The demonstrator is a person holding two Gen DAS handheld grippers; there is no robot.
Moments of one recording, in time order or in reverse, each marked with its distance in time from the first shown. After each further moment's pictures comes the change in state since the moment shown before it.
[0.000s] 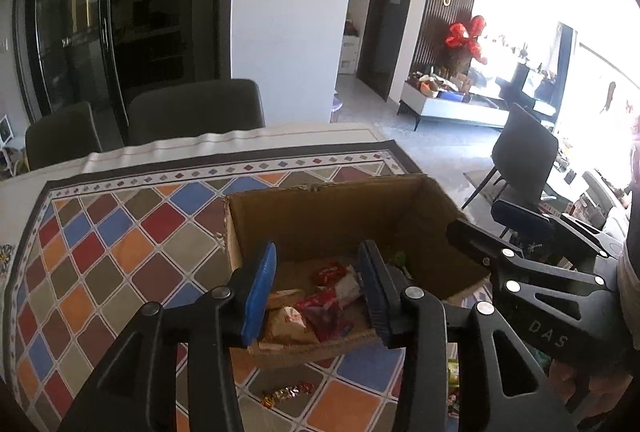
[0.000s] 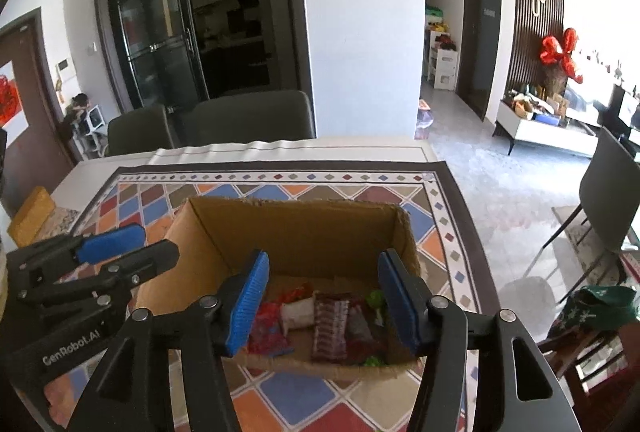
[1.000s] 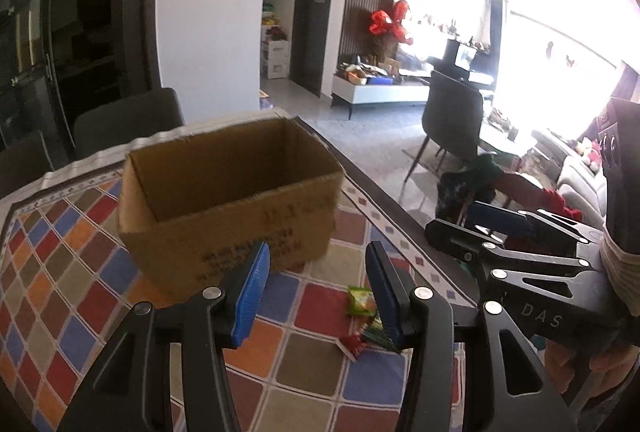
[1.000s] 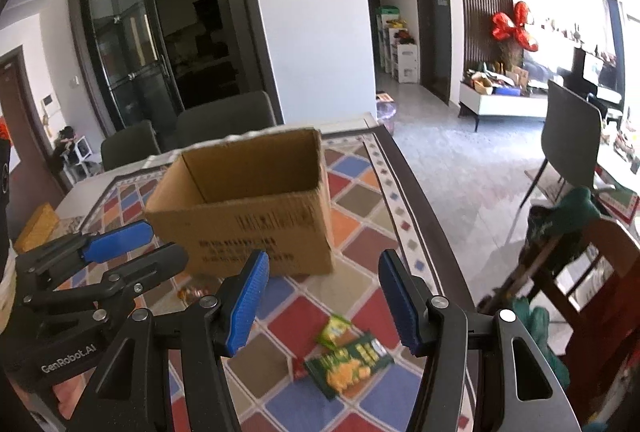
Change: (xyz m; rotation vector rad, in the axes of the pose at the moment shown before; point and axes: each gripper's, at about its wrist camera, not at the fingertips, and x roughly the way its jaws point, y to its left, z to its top) left arm -0.058 -0.101 -0.094 0.172 -0.012 -0.181; right arm -0.107 -0.059 -0.104 0.150 -0.024 -0.053
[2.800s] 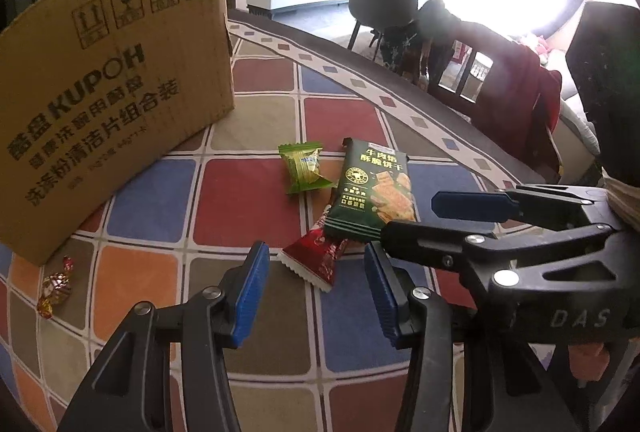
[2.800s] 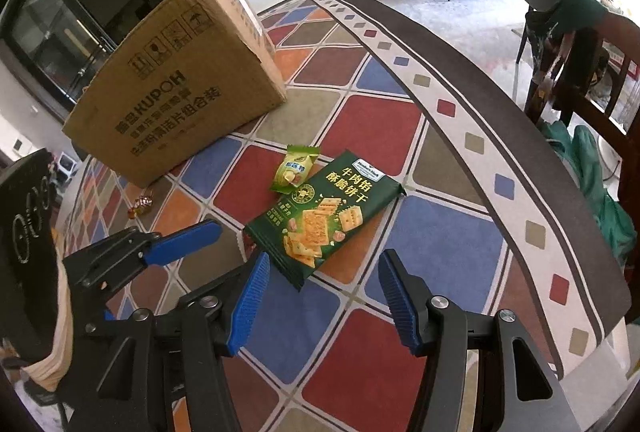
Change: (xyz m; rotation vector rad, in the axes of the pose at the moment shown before) left arm 0.125 -0.028 -0.096 0.225 0.333 -0.212; right arm 0.078 -0.041 -0.129 0.307 0.323 0.034
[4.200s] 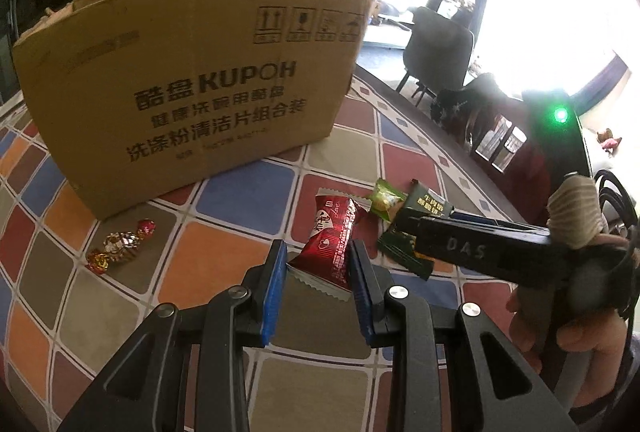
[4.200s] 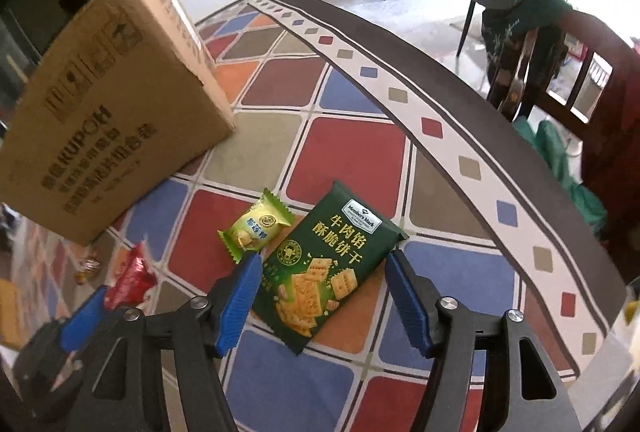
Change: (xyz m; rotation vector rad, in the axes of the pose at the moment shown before) left arm -0.044 0.057 -0.018 -0.243 -0.136 0.050; right arm 0.038 0.023 0.029 0.110 -0.017 -0.257
